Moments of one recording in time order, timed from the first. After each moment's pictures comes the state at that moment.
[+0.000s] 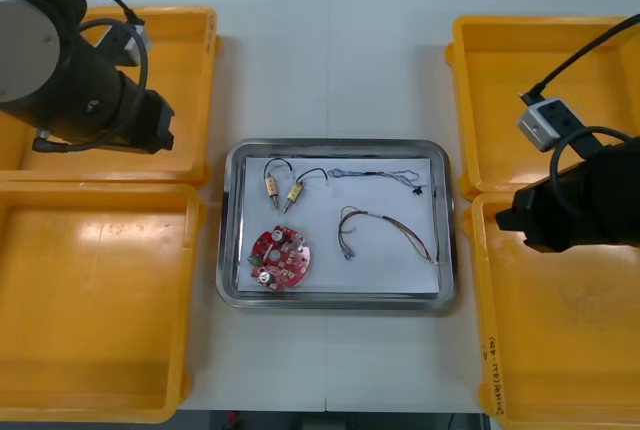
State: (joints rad) right arm -0.27 -0.59 -0.11 -2.41 -0.85 1.92 1.42; left arm -0.63 0.66 -0.09 -2.02 0.75 1.91 -1.09
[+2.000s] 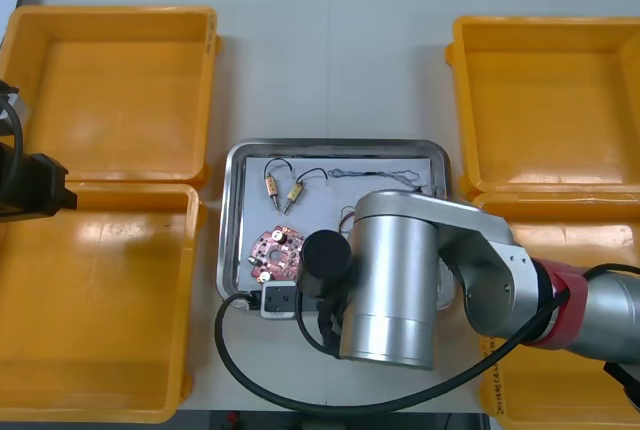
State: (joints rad) right arm -0.74 -0.49 1.07 -2.08 -0.59 1.70 1.68; left arm -0.24 0.74 0.22 -2.16 0.79 1.91 -1.09
